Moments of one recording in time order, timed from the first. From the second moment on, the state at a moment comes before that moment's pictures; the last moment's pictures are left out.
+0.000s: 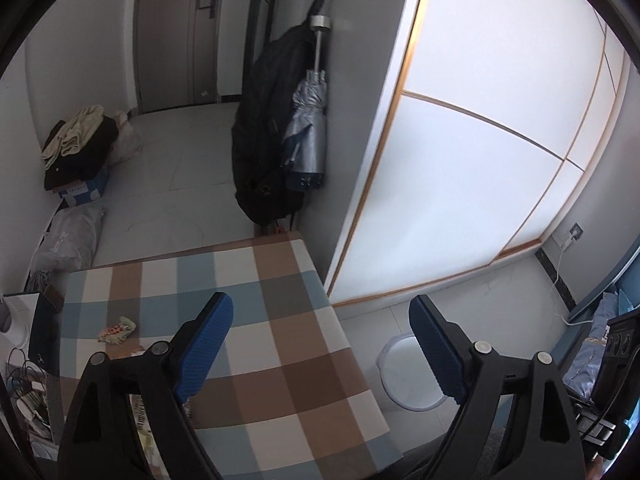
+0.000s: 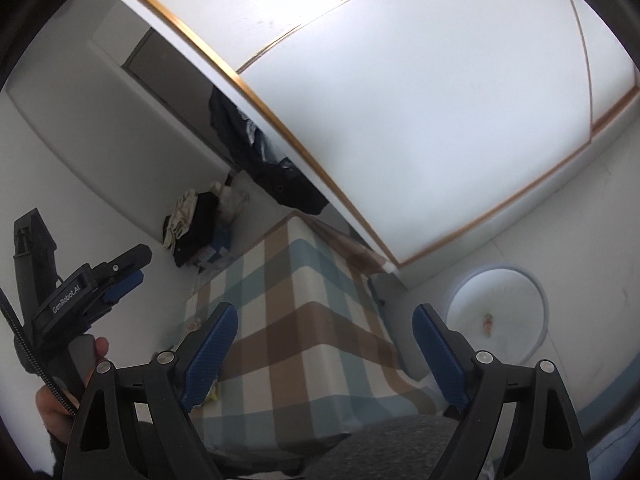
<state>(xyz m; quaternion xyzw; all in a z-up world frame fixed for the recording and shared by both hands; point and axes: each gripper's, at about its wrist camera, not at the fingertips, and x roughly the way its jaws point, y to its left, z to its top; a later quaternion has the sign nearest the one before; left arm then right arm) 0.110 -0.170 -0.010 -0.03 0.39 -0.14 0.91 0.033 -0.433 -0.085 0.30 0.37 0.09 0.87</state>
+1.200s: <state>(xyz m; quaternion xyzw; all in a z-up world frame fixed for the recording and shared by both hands) 0.121 0.069 -0.147 -0.19 0.56 -0.12 0.80 0.075 -0.201 -0.127 0.16 0.42 0.22 0.87</state>
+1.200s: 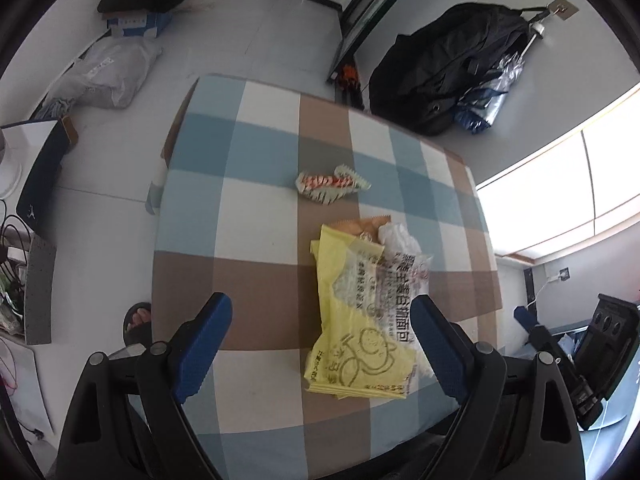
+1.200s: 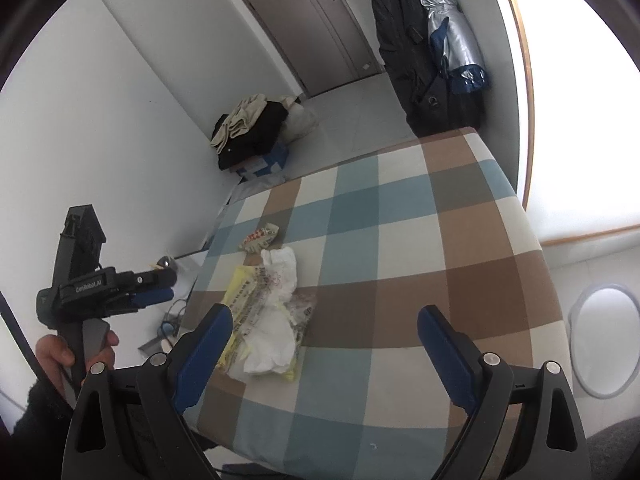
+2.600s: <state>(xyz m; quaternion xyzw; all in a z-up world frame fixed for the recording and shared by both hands) 0.091 0.057 -0.111 -0.16 0.45 -0.13 0.87 0.064 -0.221 -0.133 0.19 0.41 0.21 0.87</state>
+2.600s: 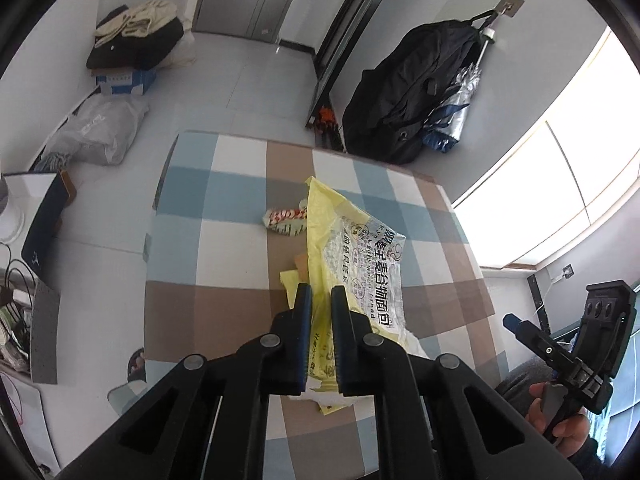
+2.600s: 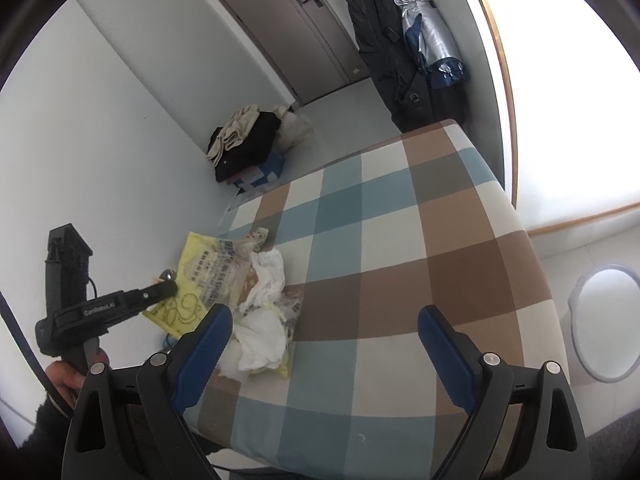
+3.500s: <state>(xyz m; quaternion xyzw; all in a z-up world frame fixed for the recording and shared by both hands) 0.090 0.110 -0.072 -0.24 0.36 -0.12 0.89 0.116 -0.134 -0.115 0.05 0.43 0.29 0.85</state>
